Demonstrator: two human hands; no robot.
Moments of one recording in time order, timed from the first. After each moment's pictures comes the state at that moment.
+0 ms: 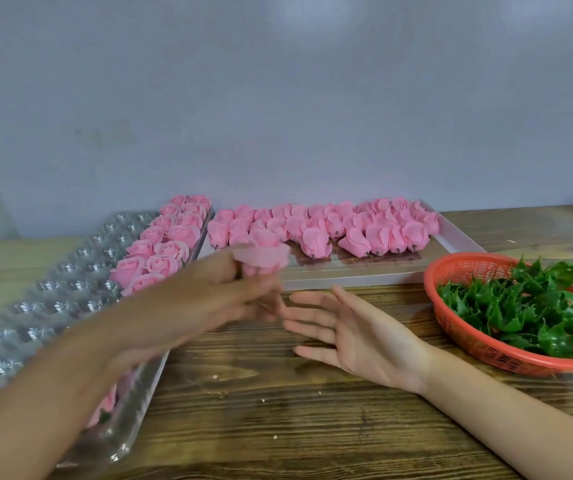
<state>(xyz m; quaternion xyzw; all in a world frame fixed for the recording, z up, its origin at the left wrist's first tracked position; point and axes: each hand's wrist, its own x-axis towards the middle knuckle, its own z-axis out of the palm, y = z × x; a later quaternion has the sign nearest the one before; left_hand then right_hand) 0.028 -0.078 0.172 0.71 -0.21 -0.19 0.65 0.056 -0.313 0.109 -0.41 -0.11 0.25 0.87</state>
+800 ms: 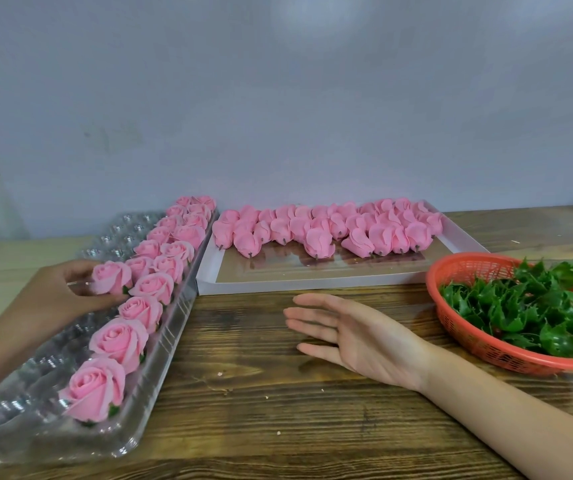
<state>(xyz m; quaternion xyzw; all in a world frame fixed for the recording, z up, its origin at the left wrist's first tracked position) 0.077 0.108 0.111 0.88 0.03 0.14 0.45 0.052 -0.306 0.078 -0.42 -0.13 0.34 0.83</state>
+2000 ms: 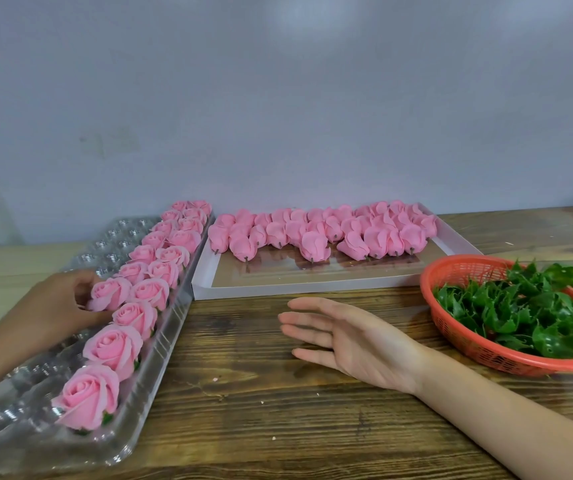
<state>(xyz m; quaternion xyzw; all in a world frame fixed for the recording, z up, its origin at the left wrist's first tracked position) 0.089 0.123 0.102 0.95 -0.04 0.13 0.30 0.049 -0.306 0.081 -0.42 -0.14 0.34 0.83</state>
